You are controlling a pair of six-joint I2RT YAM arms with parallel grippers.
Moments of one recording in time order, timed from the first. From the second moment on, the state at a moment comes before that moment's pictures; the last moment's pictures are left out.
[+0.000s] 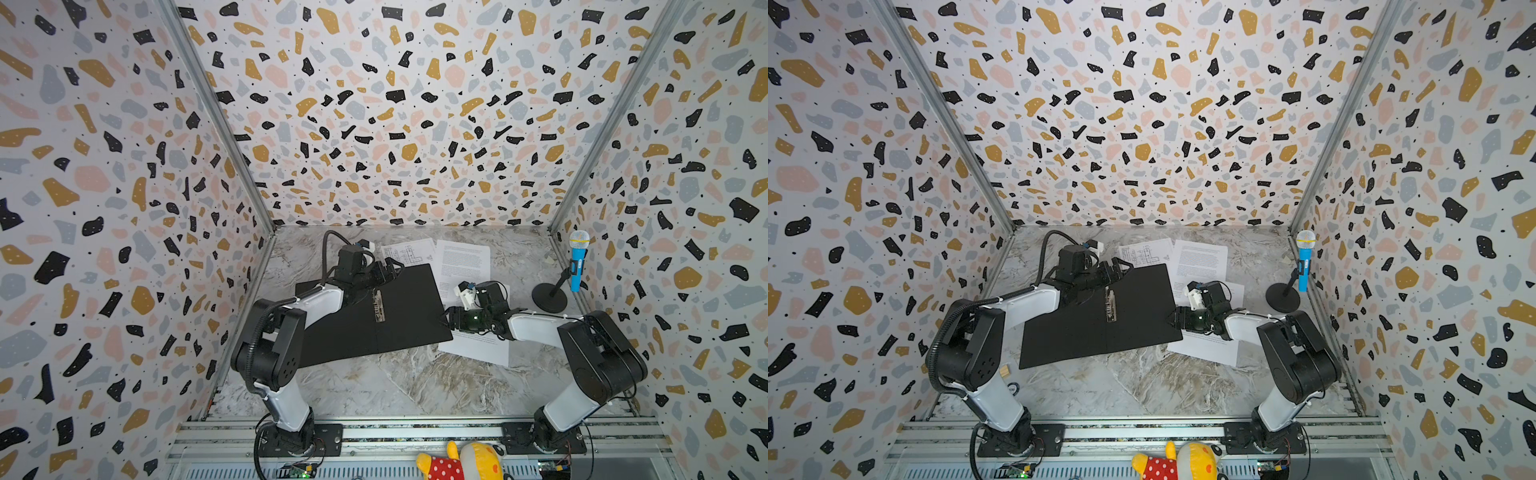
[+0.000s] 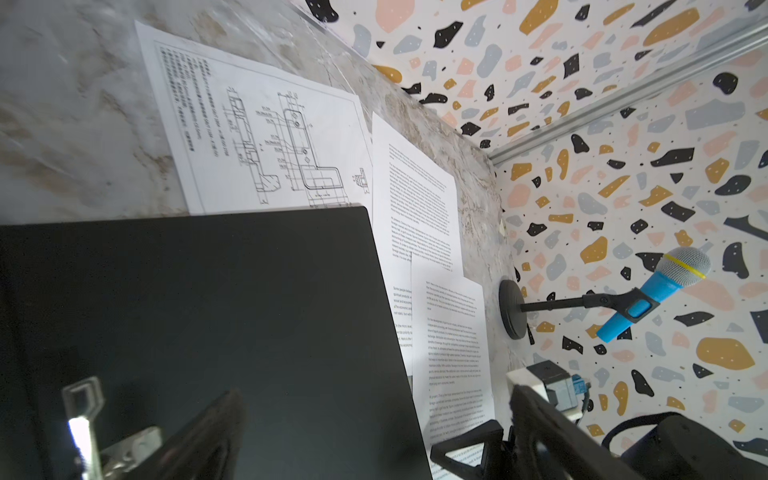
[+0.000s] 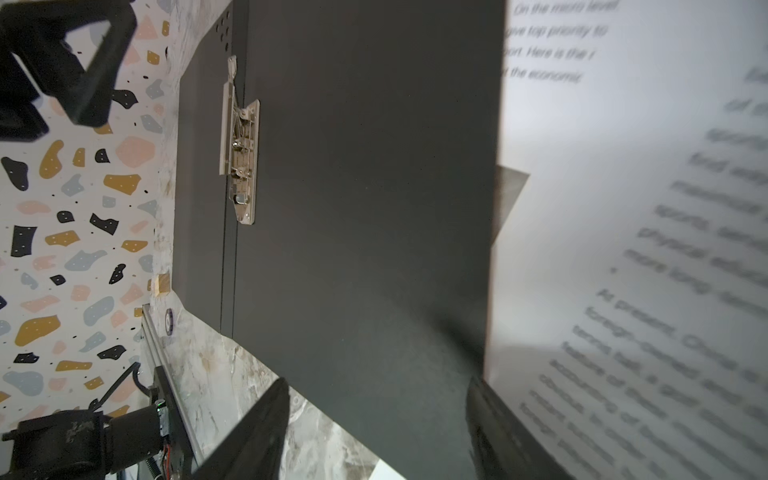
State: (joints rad) left arm -0.36 1.74 1.04 0.13 0.47 -0.68; right arm 0.41 1.61 0.70 0.07 -0.56 0.50
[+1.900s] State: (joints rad) left arm -0.81 2.27 1.65 -0.22 0.24 -0.53; right arm -0.07 1.33 0.46 -0.02 -0.46 0.39
